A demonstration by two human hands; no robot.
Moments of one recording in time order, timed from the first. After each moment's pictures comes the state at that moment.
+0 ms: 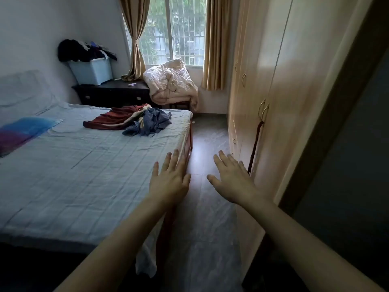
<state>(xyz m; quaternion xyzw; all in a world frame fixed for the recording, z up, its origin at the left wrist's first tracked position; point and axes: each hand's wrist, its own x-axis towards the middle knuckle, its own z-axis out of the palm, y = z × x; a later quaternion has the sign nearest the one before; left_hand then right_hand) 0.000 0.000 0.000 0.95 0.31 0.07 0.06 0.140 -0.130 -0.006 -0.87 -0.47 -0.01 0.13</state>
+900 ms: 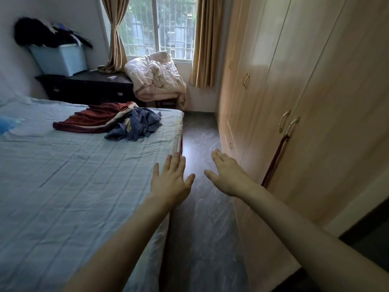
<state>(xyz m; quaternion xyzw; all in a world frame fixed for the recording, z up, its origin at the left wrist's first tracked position) 0.072 0.217 -0.023 0.96 0.28 0.04 0.07 0.206 0.088 -0.009 -0.89 -0.44 0.03 0.10</state>
